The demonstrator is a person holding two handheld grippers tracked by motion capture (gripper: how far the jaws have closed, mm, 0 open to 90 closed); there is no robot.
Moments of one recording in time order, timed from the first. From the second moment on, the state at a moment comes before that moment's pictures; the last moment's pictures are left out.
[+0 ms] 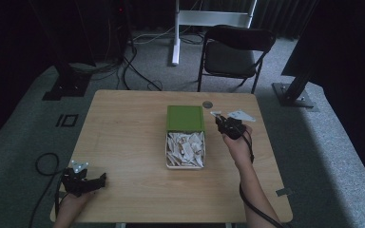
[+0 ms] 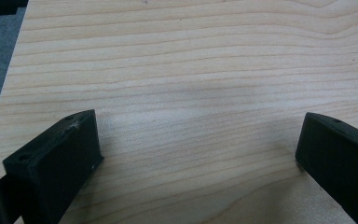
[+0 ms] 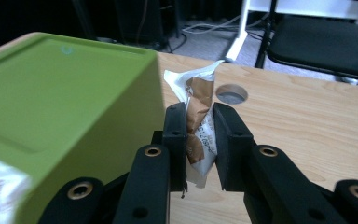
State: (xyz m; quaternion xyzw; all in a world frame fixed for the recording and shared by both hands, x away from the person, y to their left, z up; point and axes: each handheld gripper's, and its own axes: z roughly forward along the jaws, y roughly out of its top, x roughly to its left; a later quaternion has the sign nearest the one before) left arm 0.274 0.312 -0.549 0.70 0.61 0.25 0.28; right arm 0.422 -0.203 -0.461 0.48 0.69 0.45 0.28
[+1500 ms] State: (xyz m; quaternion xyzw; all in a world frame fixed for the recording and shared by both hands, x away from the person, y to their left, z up) left arm 0.274 0.312 -0.549 0.70 0.61 0.25 0.28; right arm 0.476 -0.210 -0.536 0.57 0.71 0.36 0.23
